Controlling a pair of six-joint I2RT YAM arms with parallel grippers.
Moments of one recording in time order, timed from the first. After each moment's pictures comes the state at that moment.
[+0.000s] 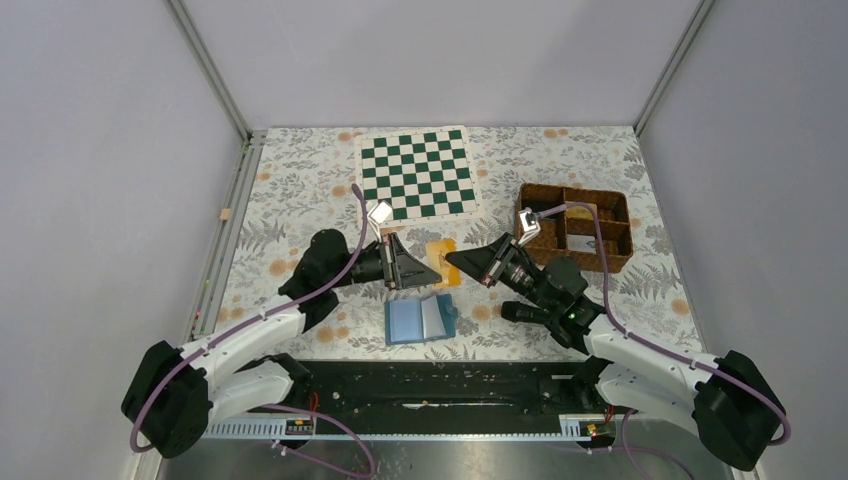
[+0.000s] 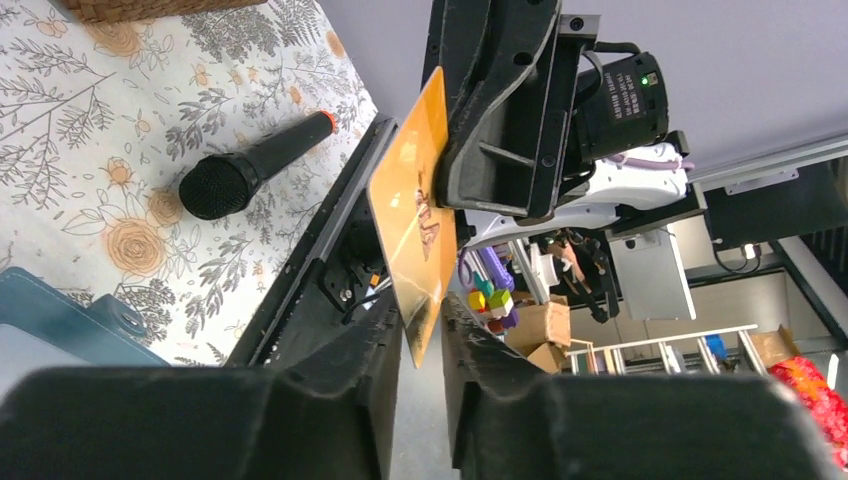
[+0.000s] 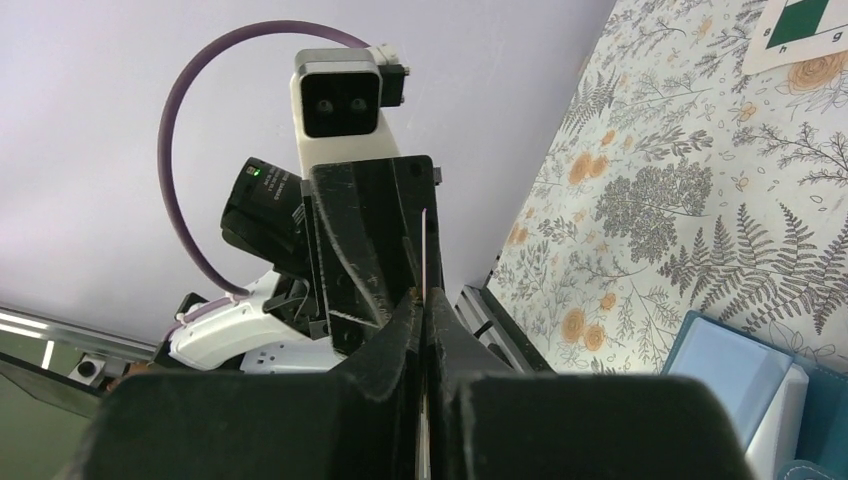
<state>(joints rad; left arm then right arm) -0.64 1.02 0.53 0.44 0.72 -1.05 0.76 0.95 0.37 0.69 -0.19 1.18</state>
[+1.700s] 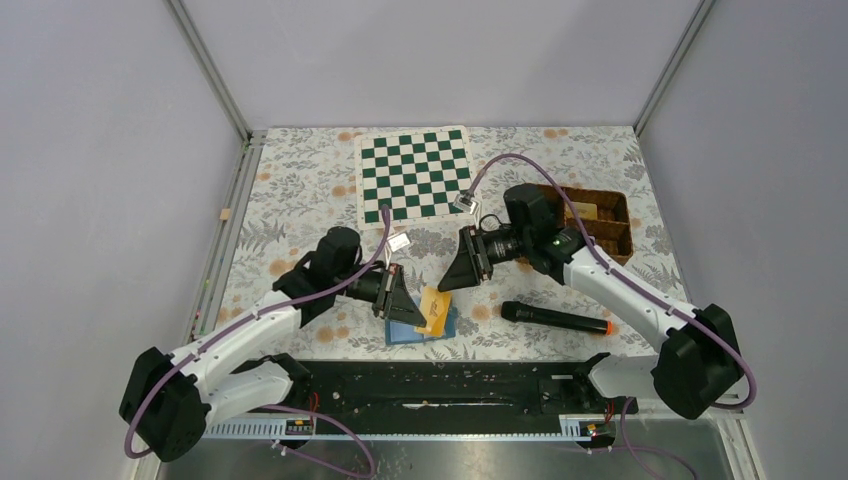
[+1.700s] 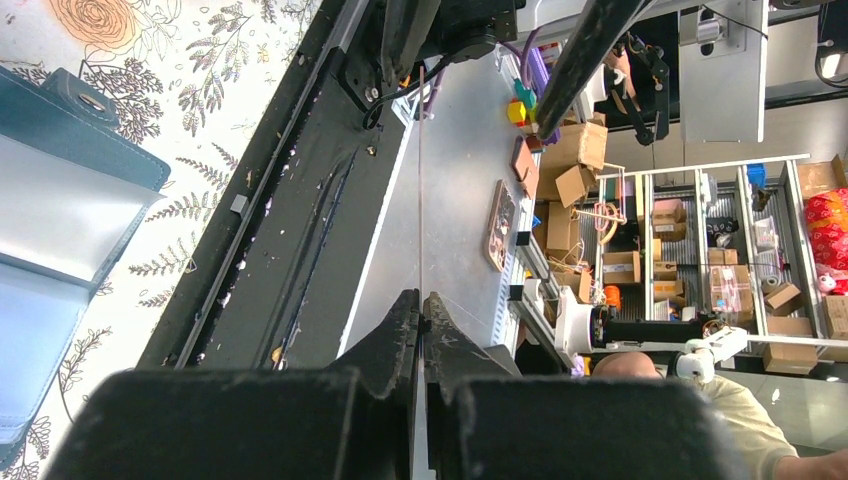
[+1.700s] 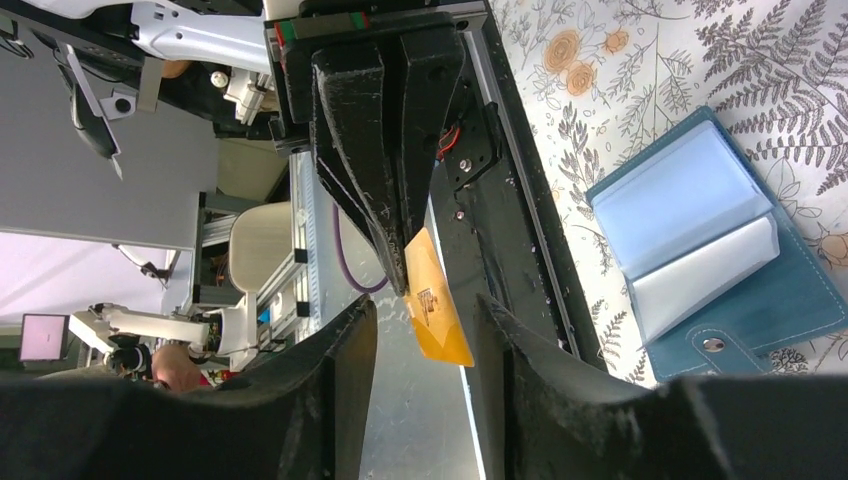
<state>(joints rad) -0.64 1.01 0.62 -0.14 1.00 -0.66 0.60 1.28 0.93 -0.22 -1.04 0.46</state>
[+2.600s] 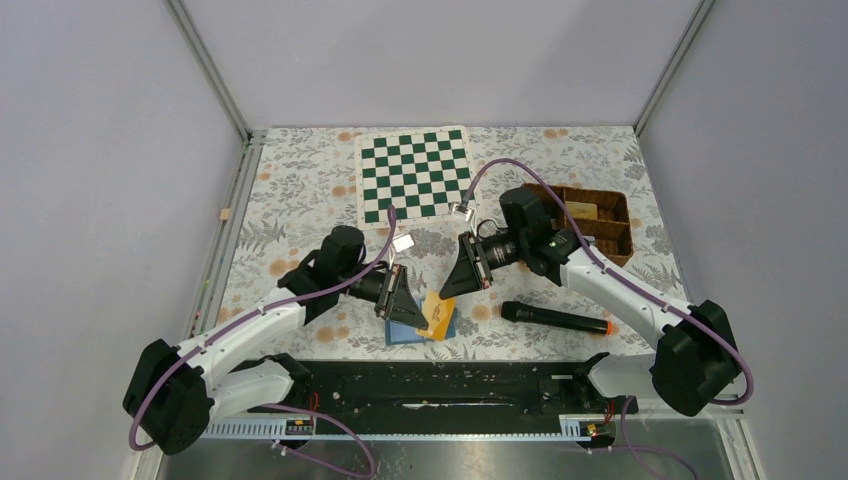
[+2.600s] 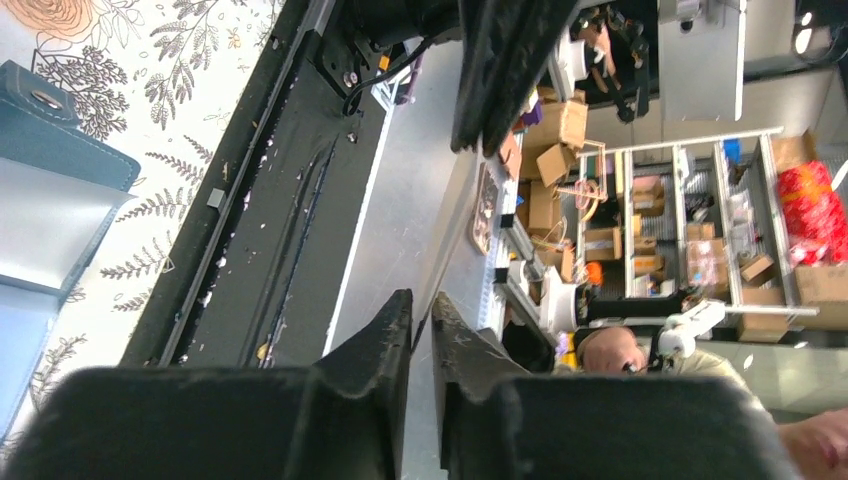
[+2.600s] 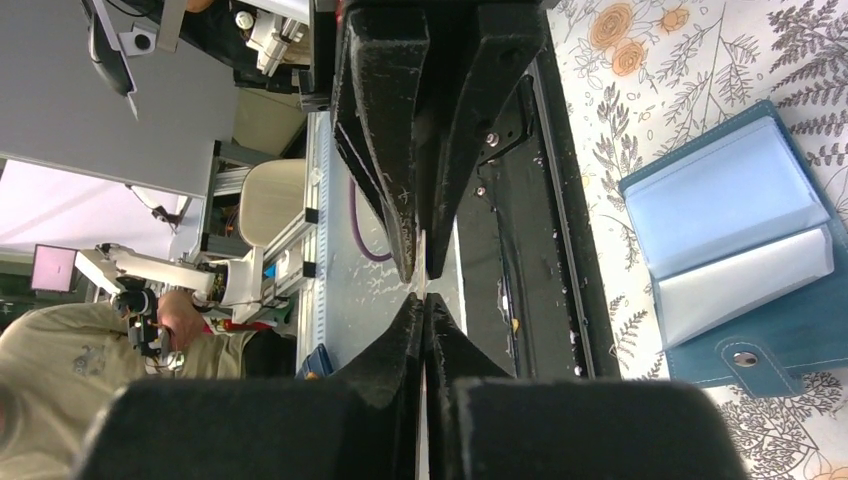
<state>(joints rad) -0.64 1.06 0.62 -0.10 1.06 -0.67 0.62 1.31 0.92 -0.21 -1.14 0.38</state>
